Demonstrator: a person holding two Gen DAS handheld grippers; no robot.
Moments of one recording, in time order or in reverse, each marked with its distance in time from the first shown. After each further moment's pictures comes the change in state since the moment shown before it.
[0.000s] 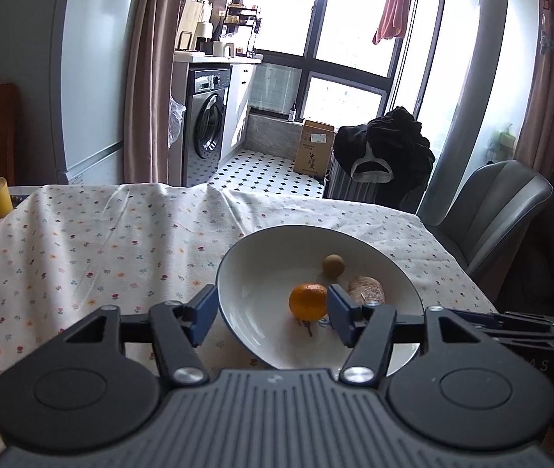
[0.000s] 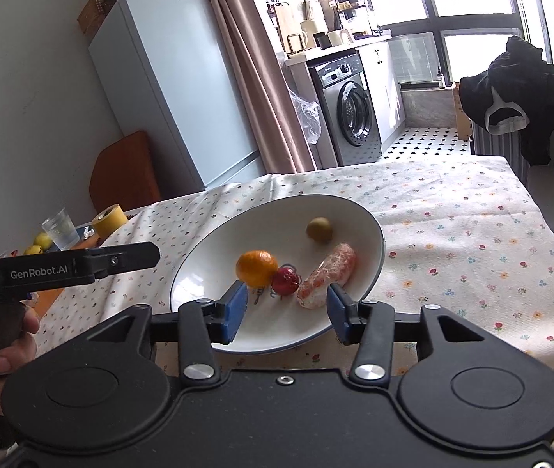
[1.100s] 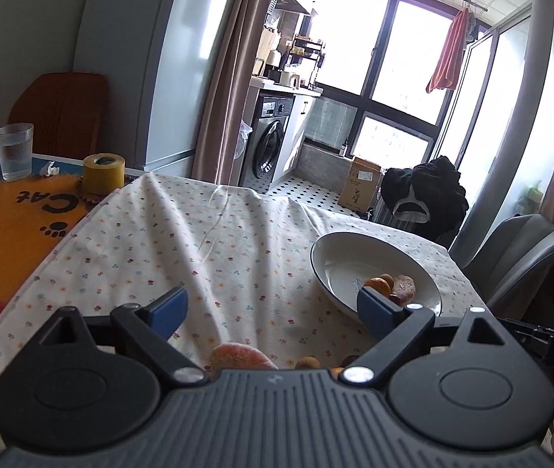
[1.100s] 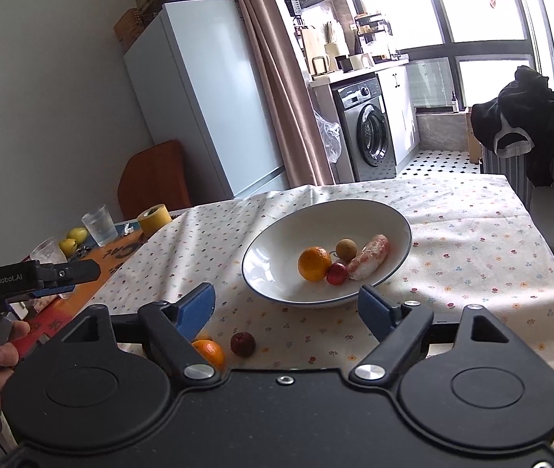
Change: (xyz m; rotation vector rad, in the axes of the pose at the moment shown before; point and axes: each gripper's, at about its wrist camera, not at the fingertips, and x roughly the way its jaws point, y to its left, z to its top) left arm -0.127 0.059 -0.044 -0.158 -0.092 0.107; right arm -0.075 0.045 -0.027 -0.049 -0.062 0.035
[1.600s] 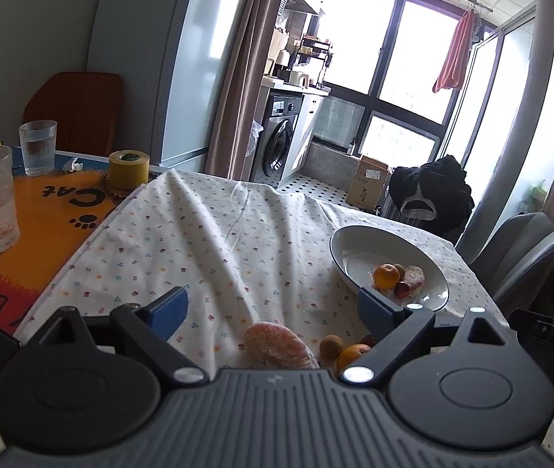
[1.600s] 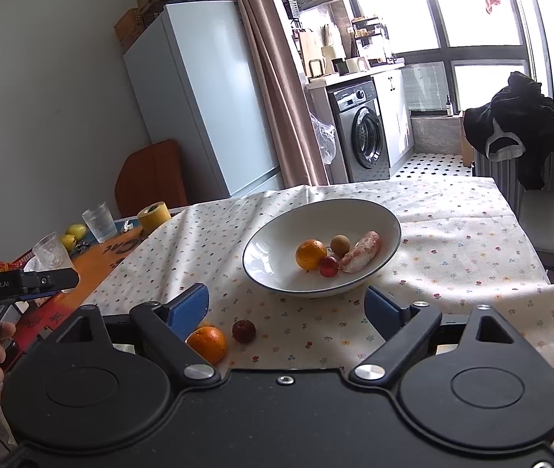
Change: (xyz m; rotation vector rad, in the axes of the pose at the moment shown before) left arm -0.030 0.021 -0.008 0.005 0.012 0.023; right arm -0.022 0.005 -0.005 -0.011 0.000 -0.020
